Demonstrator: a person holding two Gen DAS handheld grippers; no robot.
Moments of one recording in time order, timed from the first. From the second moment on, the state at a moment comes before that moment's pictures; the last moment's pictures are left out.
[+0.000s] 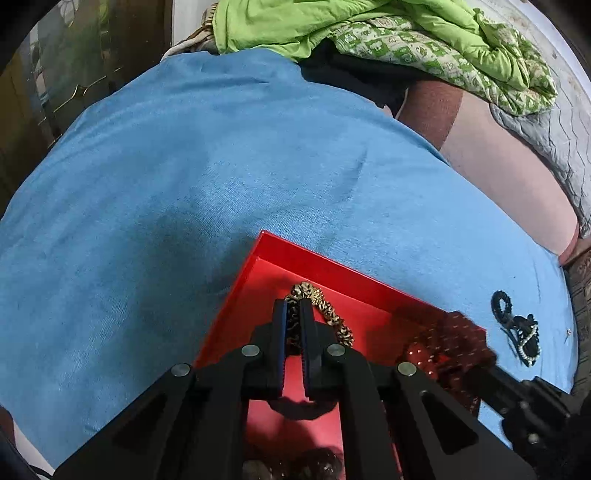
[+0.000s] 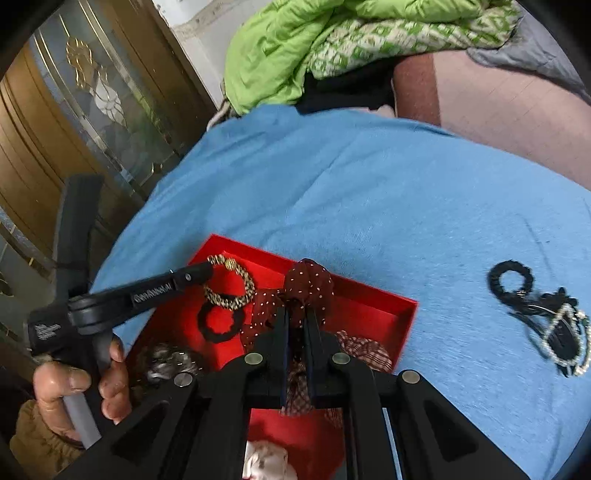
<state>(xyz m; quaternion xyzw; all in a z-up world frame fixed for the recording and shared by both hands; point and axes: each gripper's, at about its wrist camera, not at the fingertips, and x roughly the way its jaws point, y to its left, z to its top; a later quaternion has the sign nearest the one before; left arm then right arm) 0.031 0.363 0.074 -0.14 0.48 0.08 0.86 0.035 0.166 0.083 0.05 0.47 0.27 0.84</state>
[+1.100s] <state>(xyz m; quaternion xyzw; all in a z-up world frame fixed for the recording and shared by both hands) -0.120 0.241 0.159 -0.03 0.40 0.11 0.91 -0.073 0.072 0.108 0.02 0.44 0.20 0.88</state>
